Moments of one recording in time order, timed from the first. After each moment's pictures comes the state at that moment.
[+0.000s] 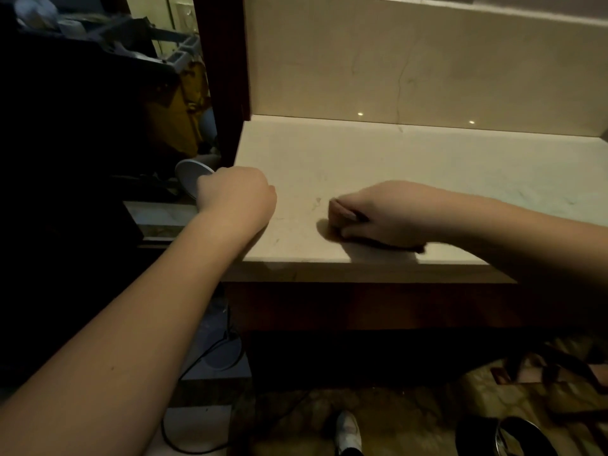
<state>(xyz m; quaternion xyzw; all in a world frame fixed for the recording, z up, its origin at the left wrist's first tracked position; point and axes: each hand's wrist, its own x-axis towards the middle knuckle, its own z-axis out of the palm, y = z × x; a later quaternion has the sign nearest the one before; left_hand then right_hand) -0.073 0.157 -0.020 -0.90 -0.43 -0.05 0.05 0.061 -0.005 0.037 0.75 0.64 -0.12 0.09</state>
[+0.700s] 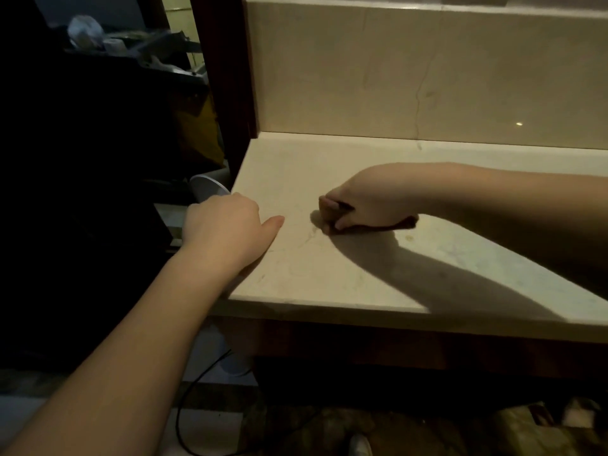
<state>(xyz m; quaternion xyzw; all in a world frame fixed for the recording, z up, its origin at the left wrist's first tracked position) -0.068 0.154 -0.024 -0.89 -0.45 -0.03 0.09 0.122 0.065 0.040 0.69 0.69 -0.11 0.17</state>
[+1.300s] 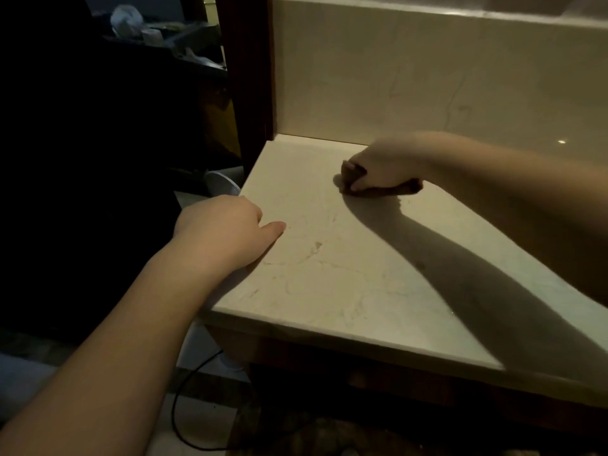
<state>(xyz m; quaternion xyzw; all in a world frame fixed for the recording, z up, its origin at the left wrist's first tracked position) -0.061 0.152 -0.008 -0.86 -0.50 0.05 0.05 0.184 0.136 0.043 0.72 0.66 -0.05 0.20</state>
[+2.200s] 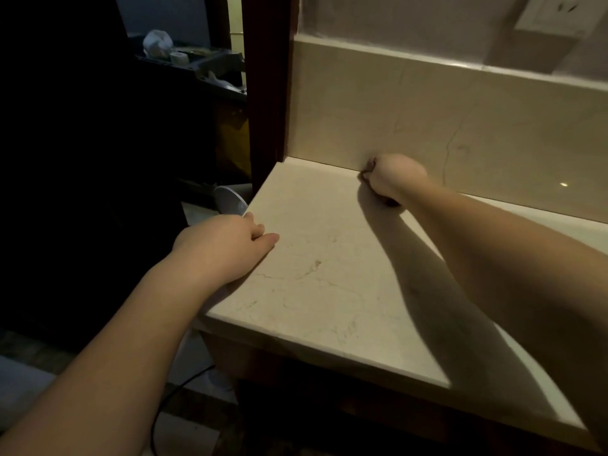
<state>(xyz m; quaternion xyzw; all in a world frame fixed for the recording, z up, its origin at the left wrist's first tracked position) -0.071 0.139 0.005 -0.85 -0.53 0.01 -0.08 0.224 0.177 0.010 0.87 0.50 0.01 -0.03</state>
